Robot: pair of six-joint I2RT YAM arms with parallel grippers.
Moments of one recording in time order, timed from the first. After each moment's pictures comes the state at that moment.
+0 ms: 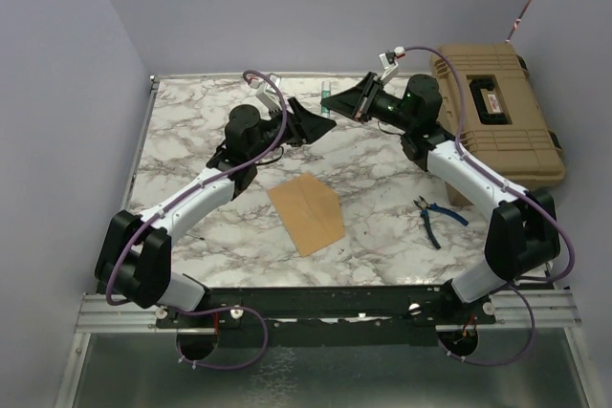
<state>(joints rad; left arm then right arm) -0.51 1.43 0.98 0.47 0.40 -0.84 0.41 1.56 1.19 0.44 -0.64 0.98</state>
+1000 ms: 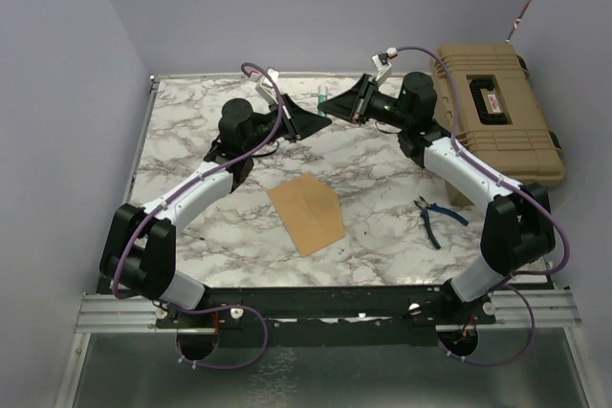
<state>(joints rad) -0.45 1.47 1.00 0.55 0.59 -0.91 0.41 1.61 1.22 0.40 -0.71 0.99</state>
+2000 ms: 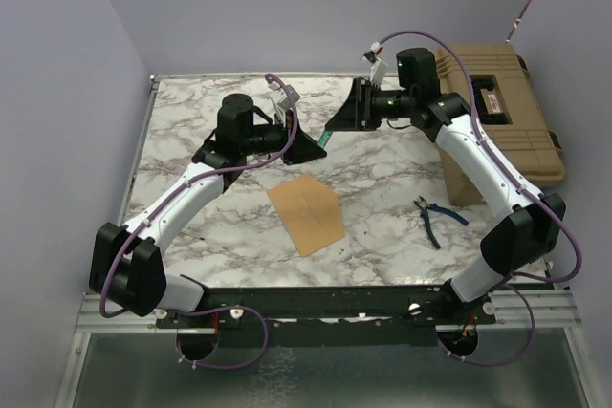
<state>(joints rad) -0.45 1.38 1.07 0.11 0.88 -0.34 0.41 1.61 1.61 -0.54 -0.76 0.50</state>
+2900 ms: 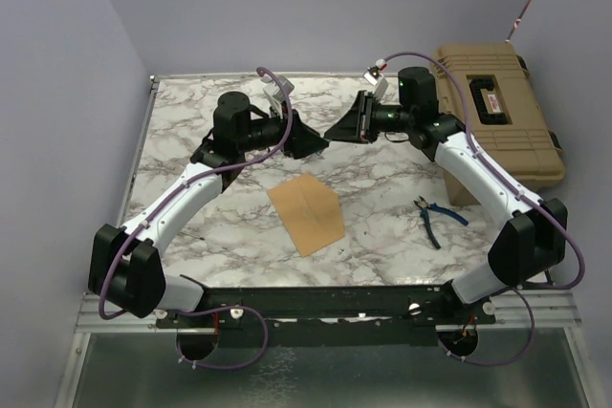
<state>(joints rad) -0.45 1.37 1.08 0.16 0.78 -0.39 0.41 1.54 1.37 -0.28 -0.81 0.72</state>
